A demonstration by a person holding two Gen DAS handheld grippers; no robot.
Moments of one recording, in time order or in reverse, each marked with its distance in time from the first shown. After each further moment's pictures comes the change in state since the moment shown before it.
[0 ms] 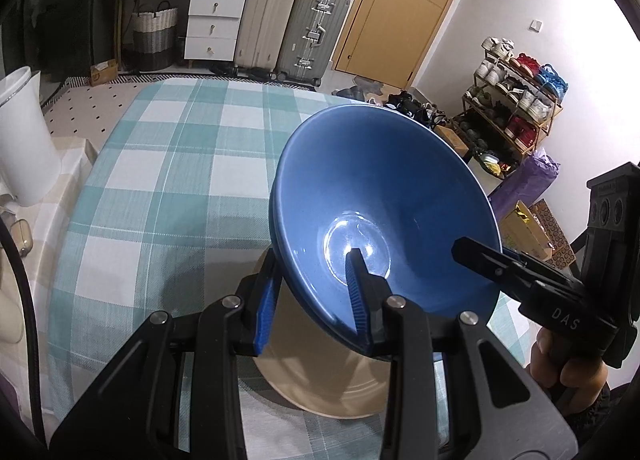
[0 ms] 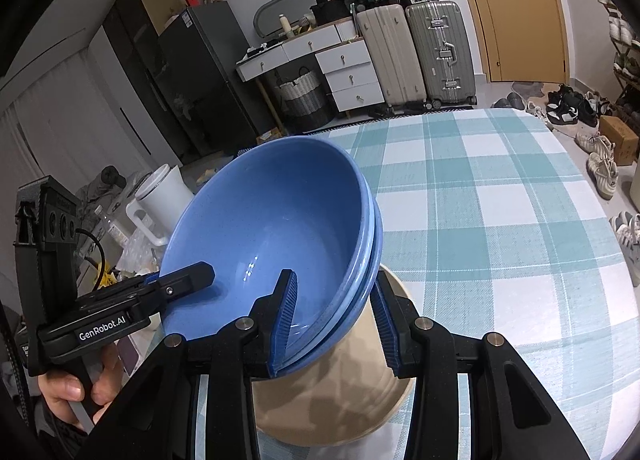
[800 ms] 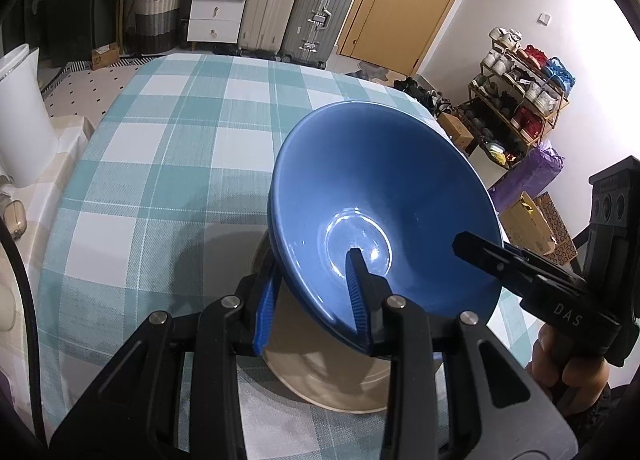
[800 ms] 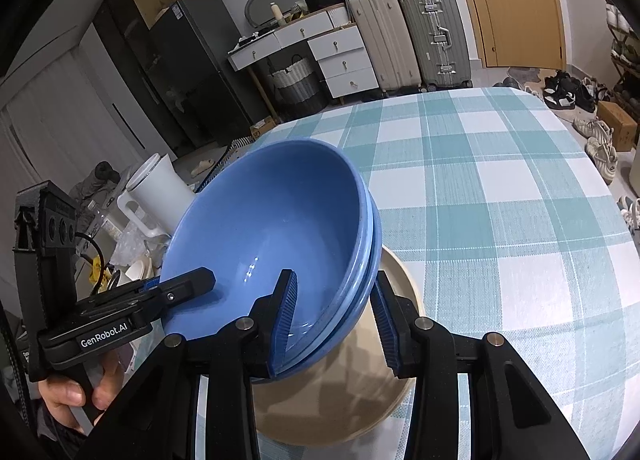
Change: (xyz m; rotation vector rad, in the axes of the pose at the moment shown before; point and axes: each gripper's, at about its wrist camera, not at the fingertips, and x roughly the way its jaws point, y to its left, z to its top) left arm 0.040 0.017 -0.014 -0.016 0.056 0.007; right arm 0.018 -0.007 -0.014 0.021 0.043 -0.016
